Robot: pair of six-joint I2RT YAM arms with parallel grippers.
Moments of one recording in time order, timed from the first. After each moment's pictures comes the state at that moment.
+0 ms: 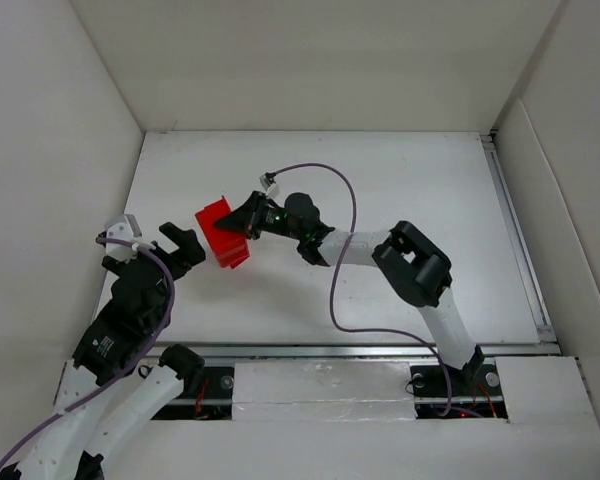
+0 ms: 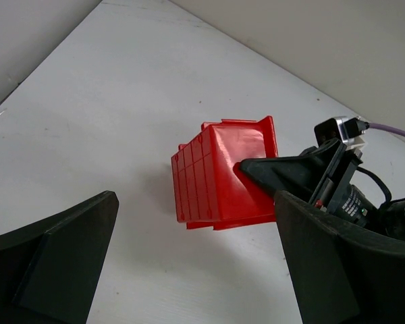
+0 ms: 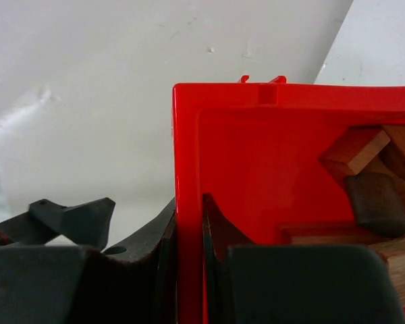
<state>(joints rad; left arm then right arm) -0.56 0.46 0.88 -0.71 -0.73 -0.60 0.88 2.19 1.46 0.85 -0.40 1.35</state>
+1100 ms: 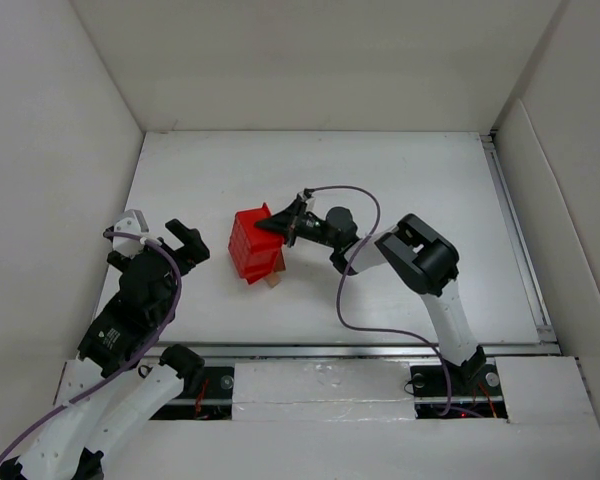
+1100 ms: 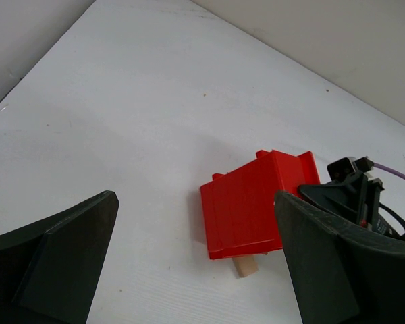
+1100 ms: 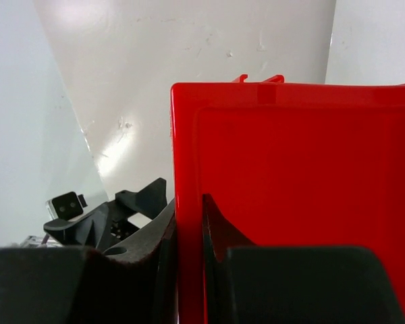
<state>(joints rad) -0.56 0.50 0.88 -0.71 -0.72 -0.60 0.72 2.24 1.15 1.30 -0.52 1.79</state>
